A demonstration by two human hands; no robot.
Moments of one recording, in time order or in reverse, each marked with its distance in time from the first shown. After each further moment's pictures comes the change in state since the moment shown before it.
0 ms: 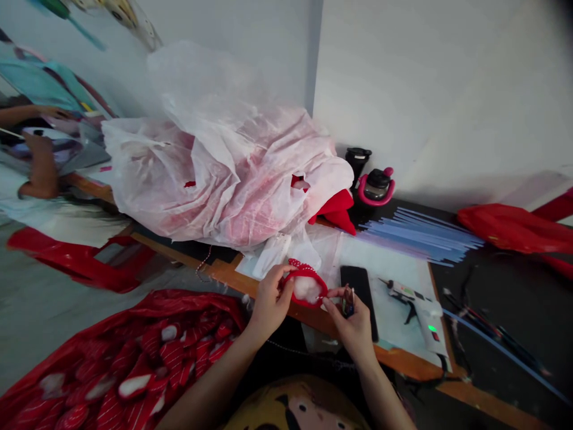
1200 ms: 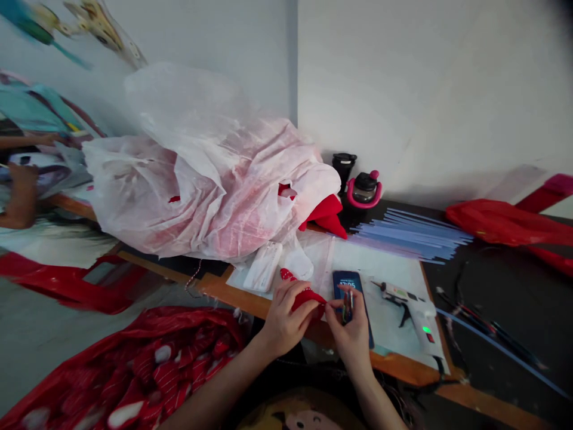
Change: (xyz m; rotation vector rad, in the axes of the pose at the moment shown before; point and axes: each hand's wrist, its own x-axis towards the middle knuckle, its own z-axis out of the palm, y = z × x) left_hand -0.005 -0.003 0.033 0.427 0.056 0.797; right_hand -0.004 0.007 0.003 0.059 0.174 0.058
